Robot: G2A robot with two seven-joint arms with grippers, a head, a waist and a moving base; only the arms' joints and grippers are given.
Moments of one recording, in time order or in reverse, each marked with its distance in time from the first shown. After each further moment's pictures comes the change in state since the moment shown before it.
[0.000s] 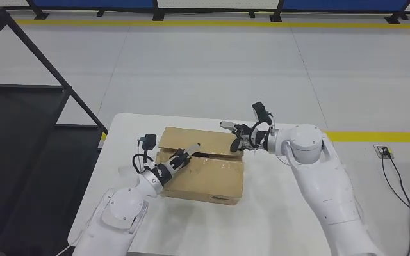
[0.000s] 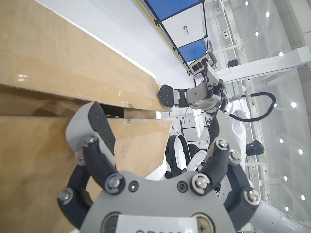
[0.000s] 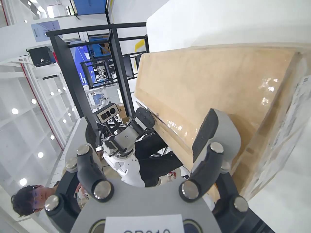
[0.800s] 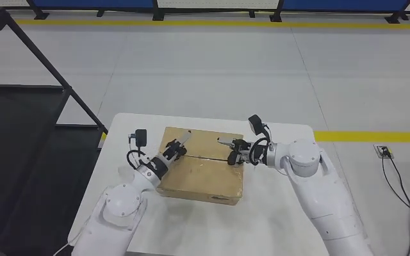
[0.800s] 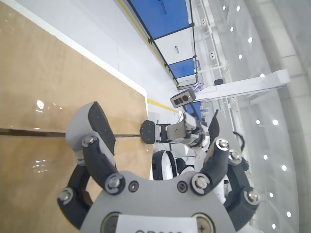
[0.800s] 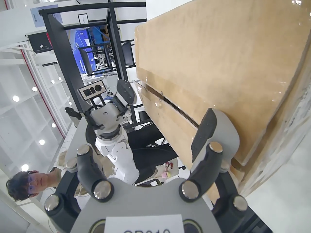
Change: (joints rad) left arm 0.011 -0.015 -0.069 -0.011 -0.157 0.000 0.106; right arm -0.122 0.034 -0.012 -0.104 0.017 -0.086 0.013
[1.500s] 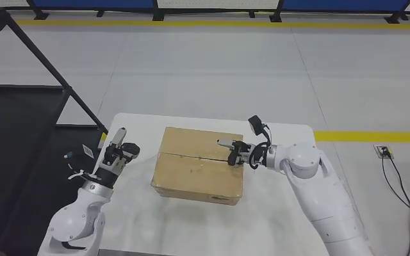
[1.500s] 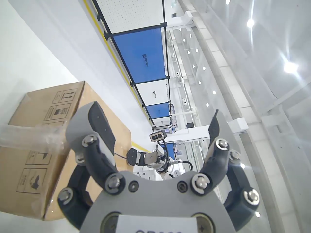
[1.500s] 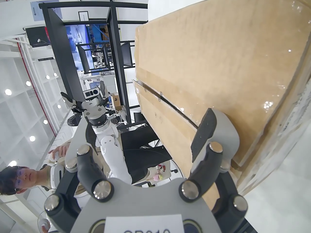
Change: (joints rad) left arm 0.228 0.024 -0.318 -0.117 -0.187 -0.090 0.038; right arm -0.010 0.008 -0.013 -0.009 -0.011 -0.045 -0.028
